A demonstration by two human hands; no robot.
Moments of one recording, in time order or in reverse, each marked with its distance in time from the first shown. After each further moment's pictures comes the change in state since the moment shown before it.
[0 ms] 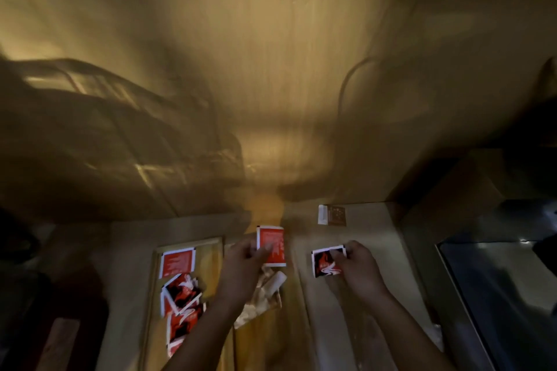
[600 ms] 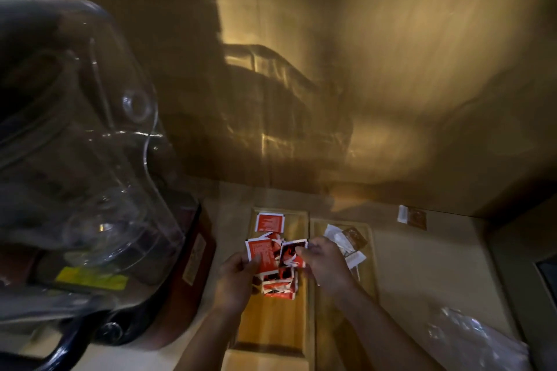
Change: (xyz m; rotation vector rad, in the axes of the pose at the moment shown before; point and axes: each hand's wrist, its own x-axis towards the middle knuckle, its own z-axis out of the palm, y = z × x) left_hand -0.093 -0.055 -0.132 -0.194 0.344 -0.256; right_hand -0.105 -0.066 0.152 0.118 -0.450 -0.064
